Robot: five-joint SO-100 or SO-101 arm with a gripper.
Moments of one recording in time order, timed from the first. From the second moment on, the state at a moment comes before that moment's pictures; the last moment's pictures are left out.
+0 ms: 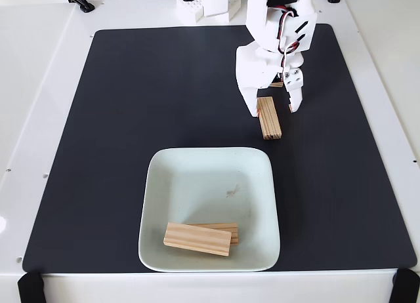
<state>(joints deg) -25.0 64.2 76.6 73.7 -75.9</state>
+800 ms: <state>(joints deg) -24.9 83.3 84.6 56.7 -45.9</state>
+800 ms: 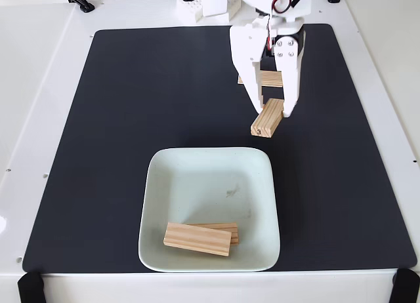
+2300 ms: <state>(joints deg) -11.3 43.2 31.2 61.3 -5.8</state>
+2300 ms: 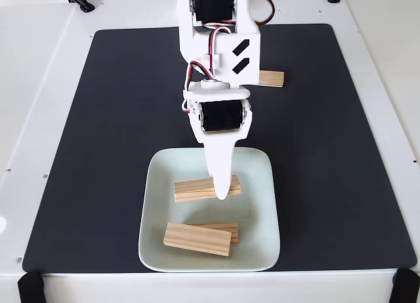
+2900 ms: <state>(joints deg) -10.1 43.2 30.8 61.3 -2.6</state>
